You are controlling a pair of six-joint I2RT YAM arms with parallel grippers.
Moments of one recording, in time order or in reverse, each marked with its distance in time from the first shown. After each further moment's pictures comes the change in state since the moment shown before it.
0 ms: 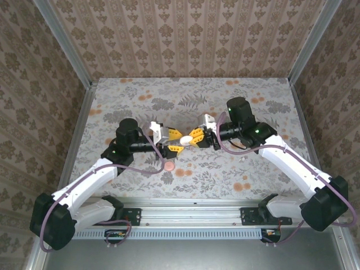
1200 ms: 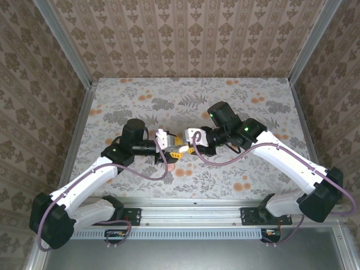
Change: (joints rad) left arm -0.040 0.005 0.061 -0.311 -0.093 0.270; right arm 0.190 0.086 0.173 -0.354 0.373 -0.252
